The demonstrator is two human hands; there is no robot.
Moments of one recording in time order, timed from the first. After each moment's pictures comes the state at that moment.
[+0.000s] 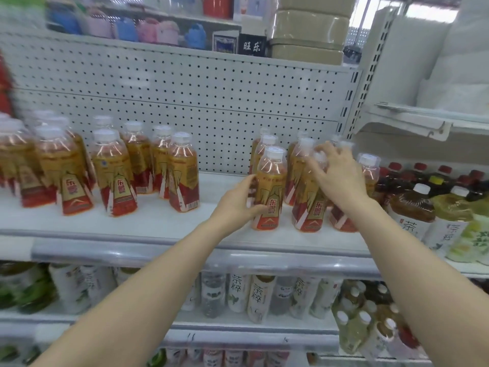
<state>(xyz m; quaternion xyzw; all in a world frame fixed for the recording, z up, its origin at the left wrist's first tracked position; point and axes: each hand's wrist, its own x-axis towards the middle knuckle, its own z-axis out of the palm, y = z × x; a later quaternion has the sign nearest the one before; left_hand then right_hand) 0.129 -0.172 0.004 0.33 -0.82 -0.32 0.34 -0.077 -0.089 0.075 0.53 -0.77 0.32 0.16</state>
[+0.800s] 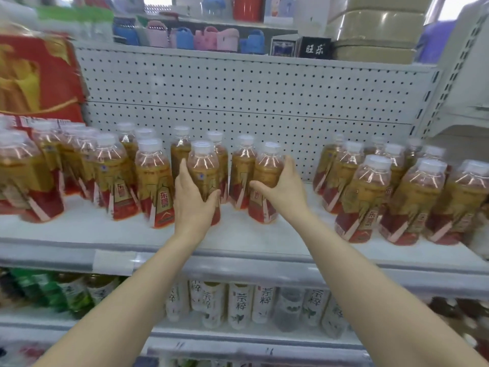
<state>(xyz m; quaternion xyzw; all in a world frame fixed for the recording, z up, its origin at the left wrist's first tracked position) 0.356 -0.268 -0.007 0.48 -0.67 -0.19 0.54 0.163 -0.234 0.023 0.55 -0.72 0.43 -0.01</state>
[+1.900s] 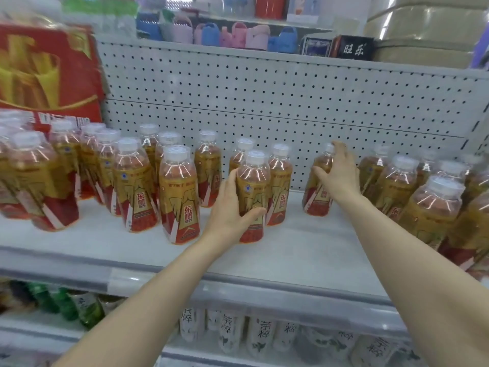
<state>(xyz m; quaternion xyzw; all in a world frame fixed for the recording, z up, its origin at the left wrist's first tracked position) 0.352 -0.310 -0.006 0.39 -0.76 -0.25 0.45 0.094 -0.312 0.052 0.52 -0.75 0.40 0.10</state>
